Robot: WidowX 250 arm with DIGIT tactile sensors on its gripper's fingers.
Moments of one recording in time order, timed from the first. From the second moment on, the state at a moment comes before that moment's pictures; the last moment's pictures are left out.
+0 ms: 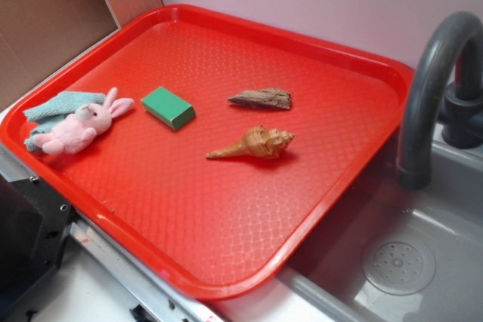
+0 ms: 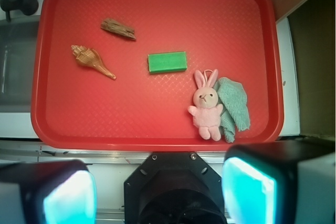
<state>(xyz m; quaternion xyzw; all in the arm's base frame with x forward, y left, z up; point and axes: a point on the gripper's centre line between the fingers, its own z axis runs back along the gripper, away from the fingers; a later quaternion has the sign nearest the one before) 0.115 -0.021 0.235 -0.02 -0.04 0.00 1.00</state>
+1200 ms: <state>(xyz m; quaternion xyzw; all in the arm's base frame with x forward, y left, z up) 0.223 -0.064 0.140 0.00 -0.06 -0.22 0.97</state>
